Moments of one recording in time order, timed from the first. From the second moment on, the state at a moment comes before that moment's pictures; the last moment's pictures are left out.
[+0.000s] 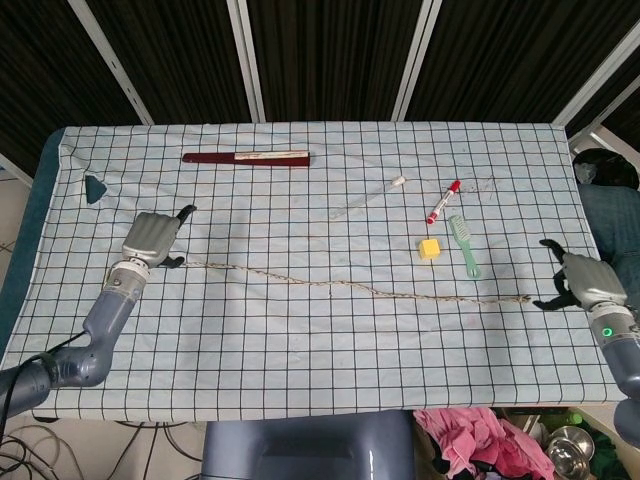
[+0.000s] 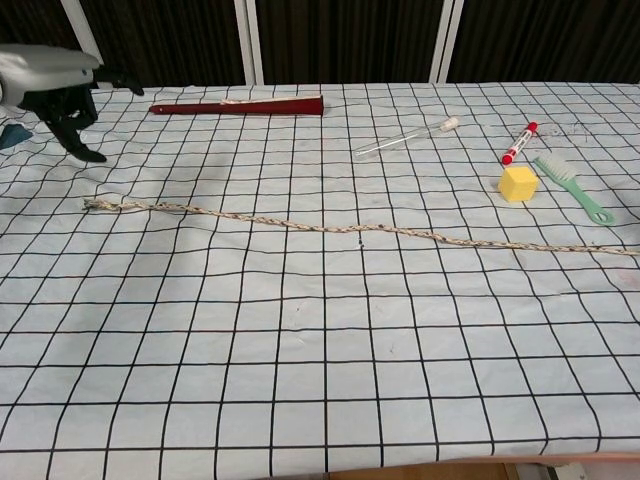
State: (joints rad) left arm -0.80 -1.35 -0.19 -1.43 0.88 0.88 0.47; right arm 0.50 -0.95 0.18 -1.52 -0.93 0.75 0.03
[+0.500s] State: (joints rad) left arm -0.48 -1.11 -0.07 -1.93 1.05 1.43 0.56; right arm 0.27 -0.97 0.12 -1.74 -1.28 1.28 0.03
